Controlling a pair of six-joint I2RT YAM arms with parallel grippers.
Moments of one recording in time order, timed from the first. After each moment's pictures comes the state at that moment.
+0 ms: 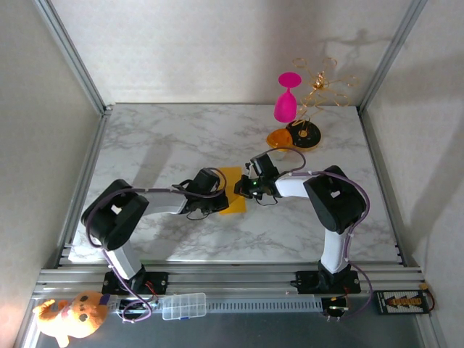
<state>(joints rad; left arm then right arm) -0.65 1.72 0.78 -0.03 0.26 -0.88 0.59 1.90 0.95 0.03 -0.46 0.76</state>
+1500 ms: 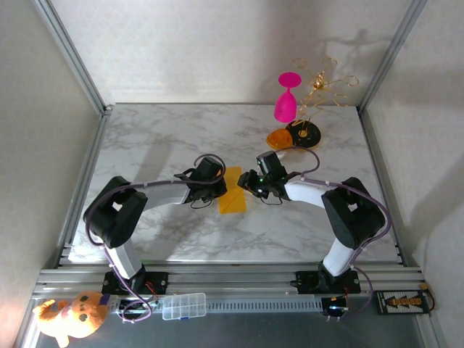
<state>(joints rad) -0.63 1.76 0.94 -0.13 0.04 -0.99 0.59 1.72 0.89 -0.03 -0.32 0.96</state>
